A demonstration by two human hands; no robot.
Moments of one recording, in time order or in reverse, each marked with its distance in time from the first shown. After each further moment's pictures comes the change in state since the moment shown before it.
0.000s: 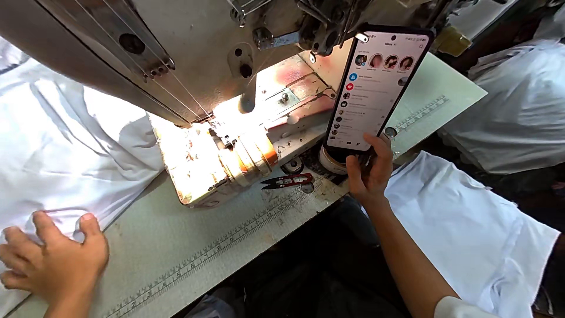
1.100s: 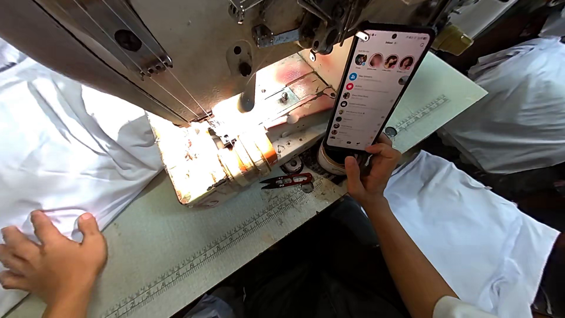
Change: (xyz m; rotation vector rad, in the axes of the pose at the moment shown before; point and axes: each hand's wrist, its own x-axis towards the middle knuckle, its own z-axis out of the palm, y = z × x) left_hand -0.002 0.005 -0.004 -0.023 0.002 -0.004; right_hand -0.002 -0.001 0.003 0.049 0.042 0.032
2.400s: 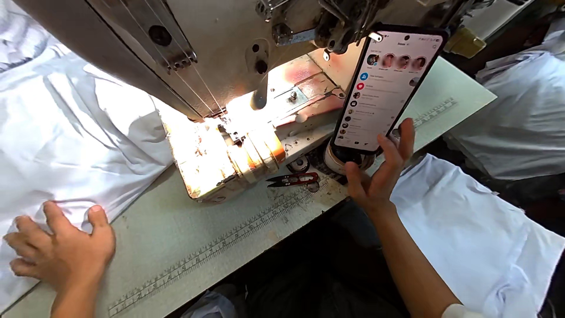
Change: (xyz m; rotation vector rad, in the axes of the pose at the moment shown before) left_hand 0.001 -0.005 0.002 0.002 0.009 0.015; right_hand 0.008 -0.015 -0.002 -0.255 -0.012 -0.114
